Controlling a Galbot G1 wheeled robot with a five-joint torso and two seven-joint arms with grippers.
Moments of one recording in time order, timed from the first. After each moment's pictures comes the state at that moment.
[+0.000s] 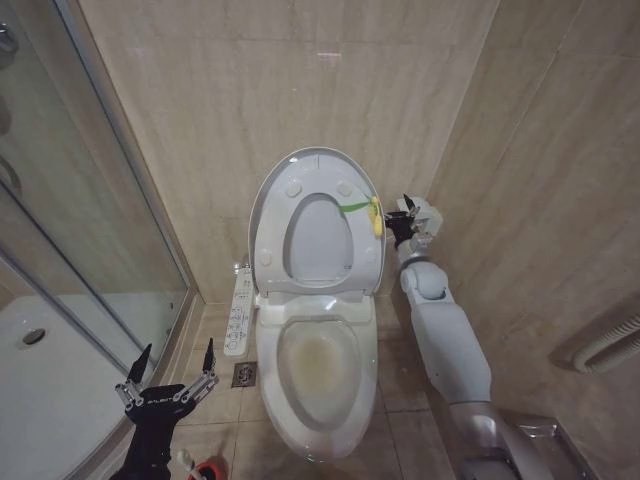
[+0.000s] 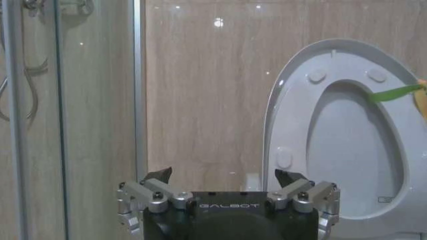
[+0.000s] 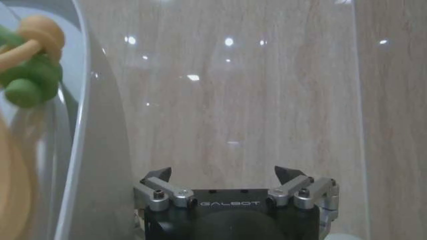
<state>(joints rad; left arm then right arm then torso) 1.97 -1.38 -0.52 -2.50 -0.10 -0.11 -0.23 -0.54 1.39 0.49 1.35 0.17 0.09 -0.09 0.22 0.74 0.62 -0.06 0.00</state>
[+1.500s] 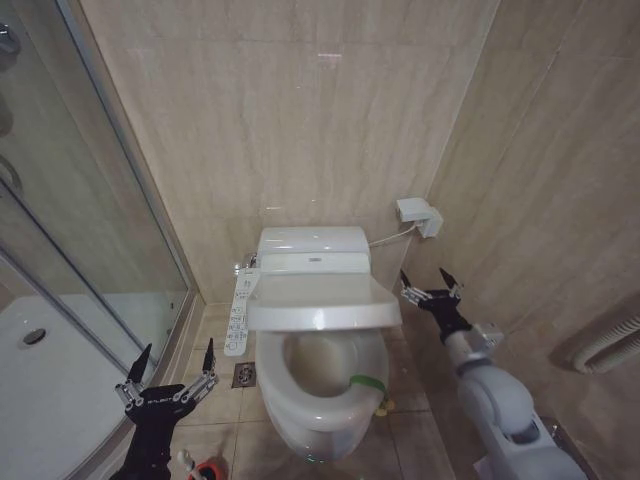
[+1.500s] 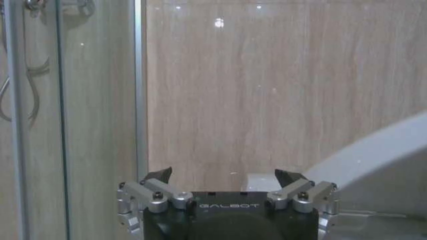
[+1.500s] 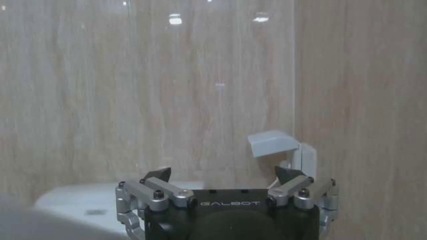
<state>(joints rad) 1.97 -1.38 -0.52 -2.50 -0.10 -0.11 -0.23 -1.33 1.20 0.62 2.09 0.43 -0.13 0.09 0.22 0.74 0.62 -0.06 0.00</state>
